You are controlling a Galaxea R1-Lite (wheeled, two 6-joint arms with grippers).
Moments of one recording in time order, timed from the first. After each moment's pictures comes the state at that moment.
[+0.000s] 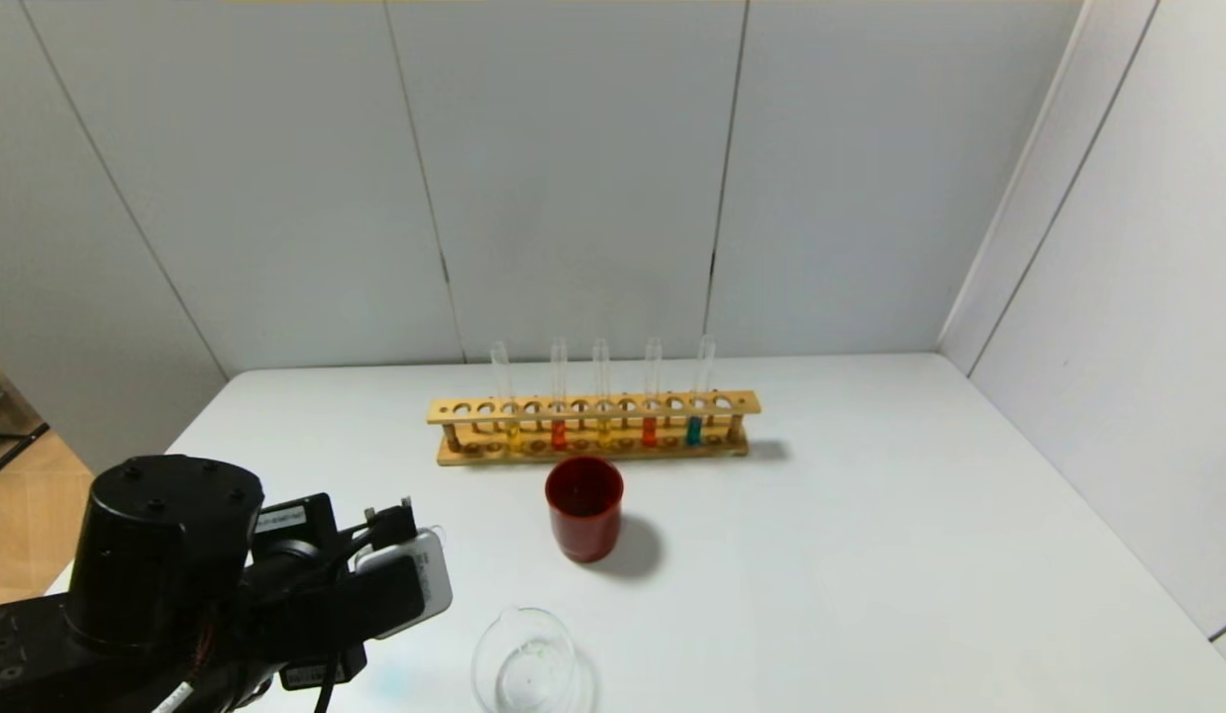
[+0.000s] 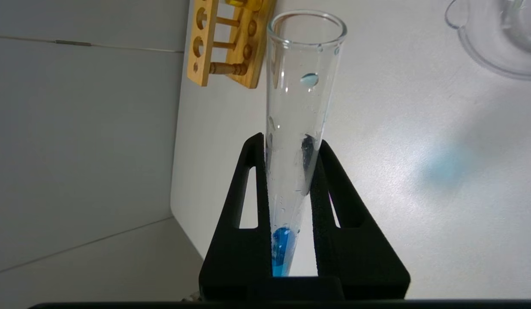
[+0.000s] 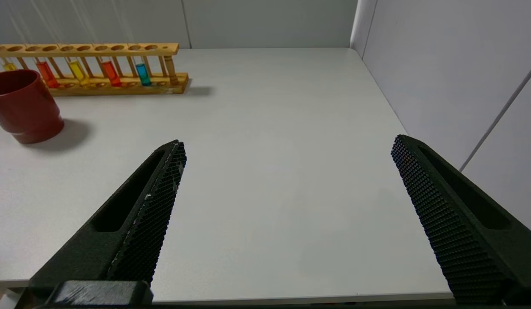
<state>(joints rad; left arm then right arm) -0.63 1.41 -0.39 -0.49 0.33 0.95 0.00 0.00 0.00 0.00 0.00 0.01</state>
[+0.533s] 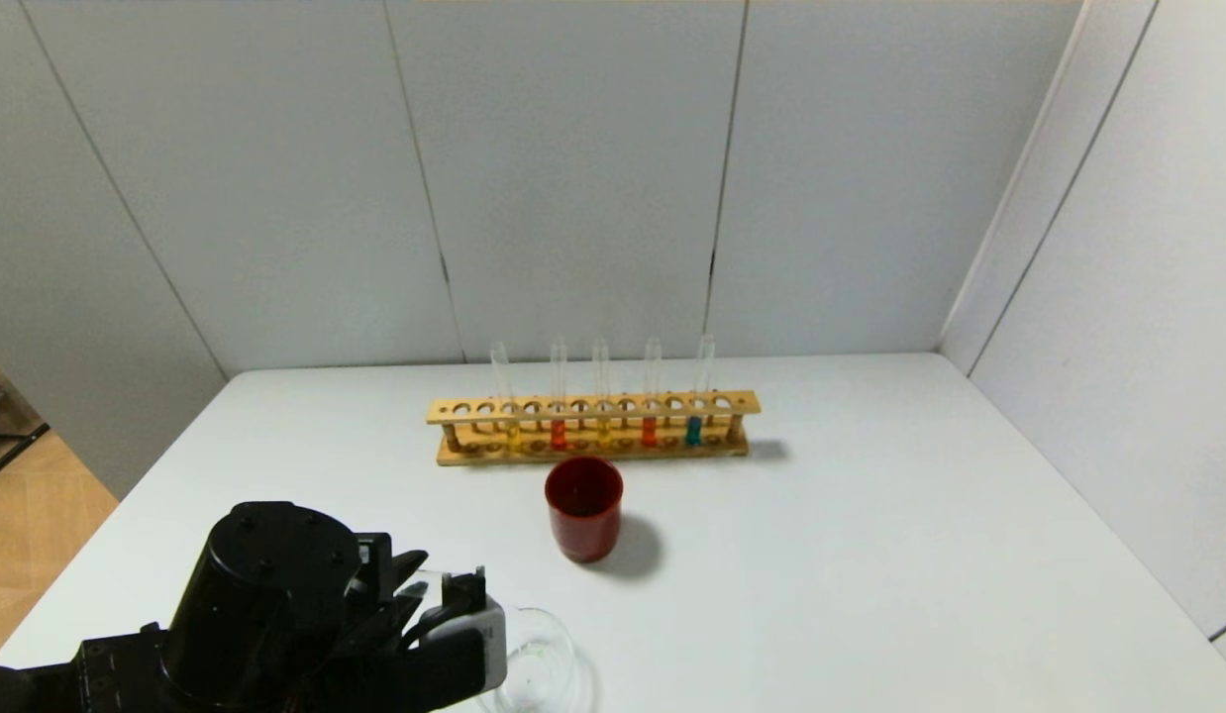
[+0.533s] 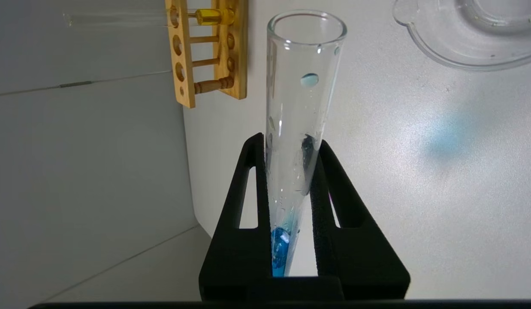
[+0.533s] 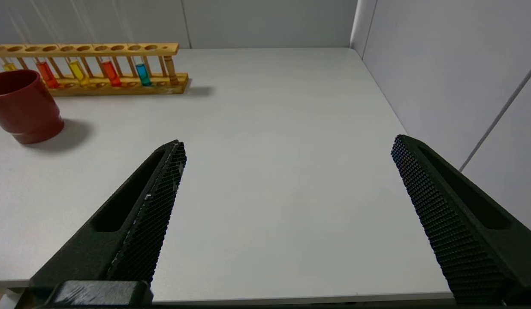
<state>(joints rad) -0.78 1.48 -0.38 -0.48 0.46 1.03 0.00 0.00 0.00 0.00 0.00 0.01</state>
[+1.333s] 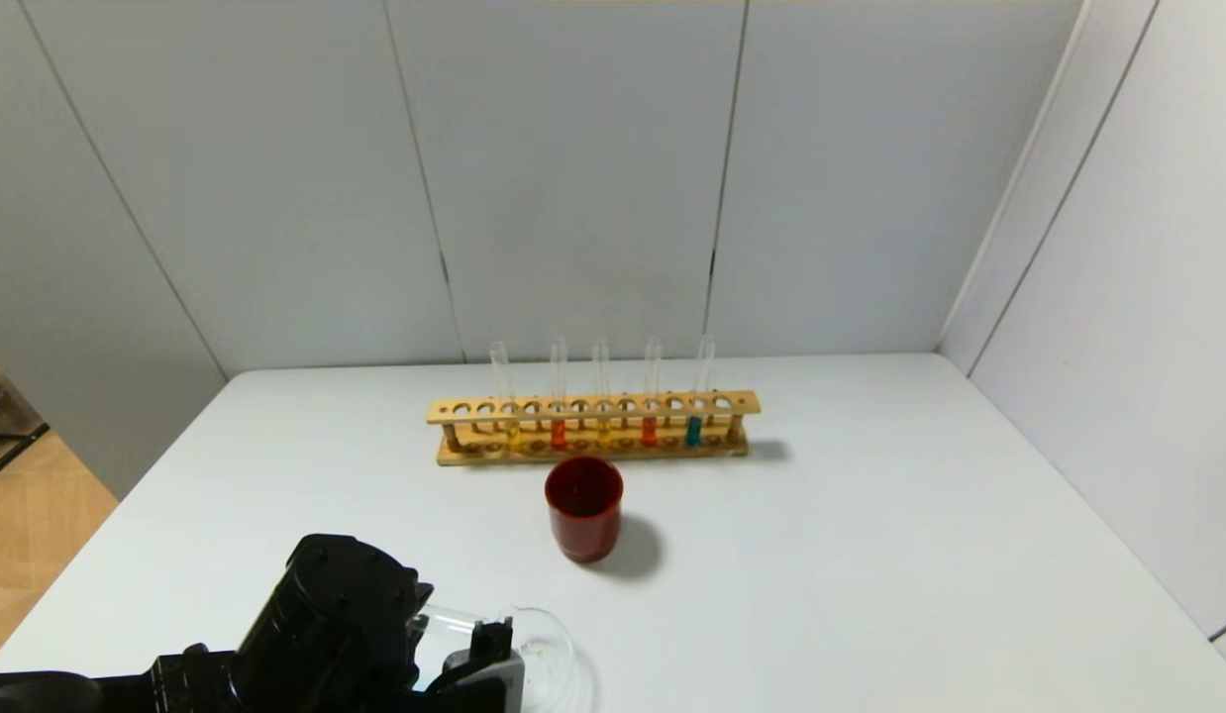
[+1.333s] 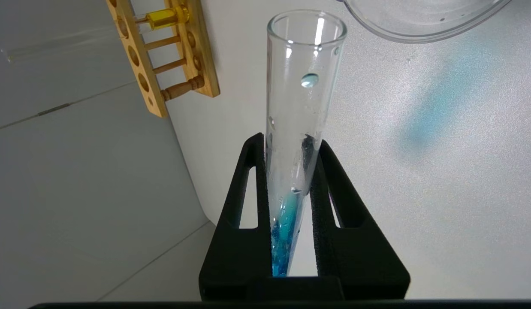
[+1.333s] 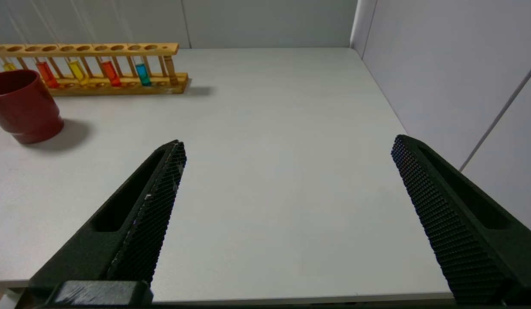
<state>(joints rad) -0.83 1.58 -0.38 -0.45 0.52 1.08 0.00 0.00 0.00 0.00 0.00 0.01</state>
